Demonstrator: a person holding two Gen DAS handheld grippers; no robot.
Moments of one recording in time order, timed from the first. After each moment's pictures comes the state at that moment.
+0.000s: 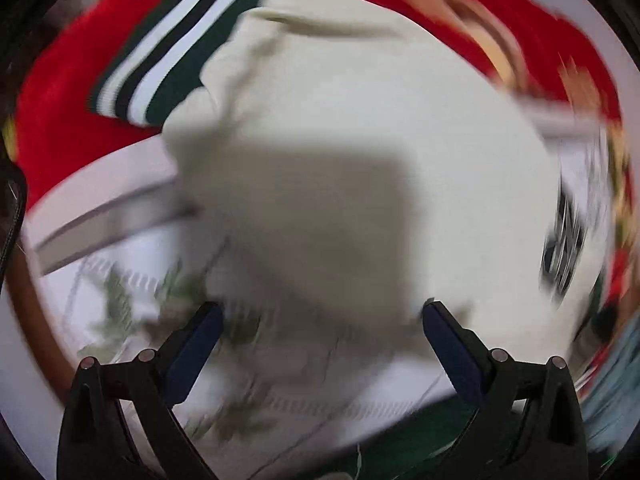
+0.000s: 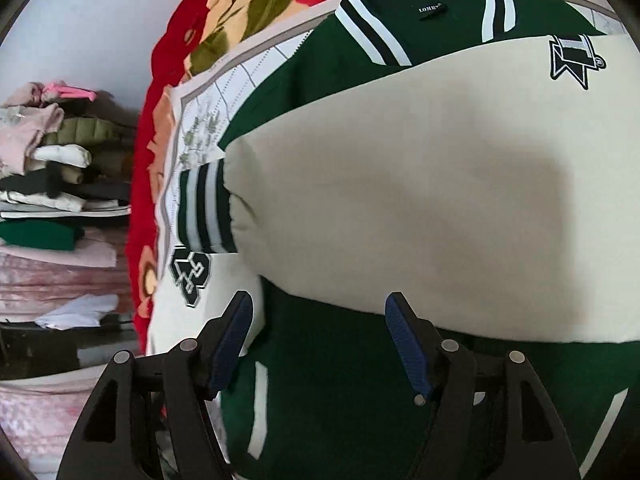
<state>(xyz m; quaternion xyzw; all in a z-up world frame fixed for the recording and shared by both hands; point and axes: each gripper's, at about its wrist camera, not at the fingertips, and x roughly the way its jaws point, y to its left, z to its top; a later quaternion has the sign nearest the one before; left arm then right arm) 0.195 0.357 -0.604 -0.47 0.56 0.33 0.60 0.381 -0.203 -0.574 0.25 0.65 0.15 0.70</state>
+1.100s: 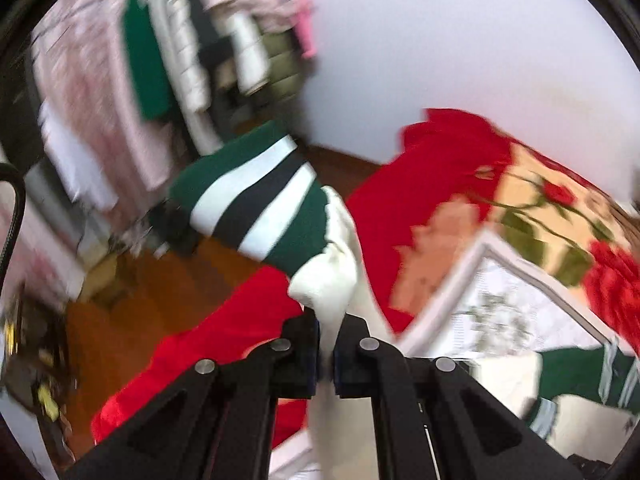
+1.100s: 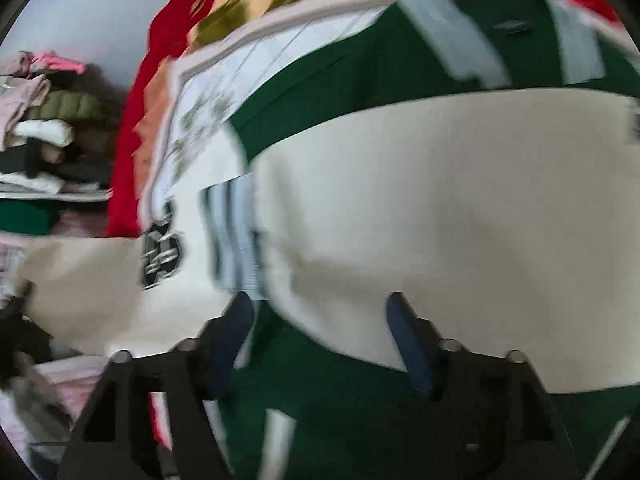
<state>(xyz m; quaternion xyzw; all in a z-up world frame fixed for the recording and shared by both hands) 0.376 0.327 -0.385 -0.08 0.38 0.30 0.87 0.403 -0.150 -0.558 0.19 0.66 0.12 0.72</state>
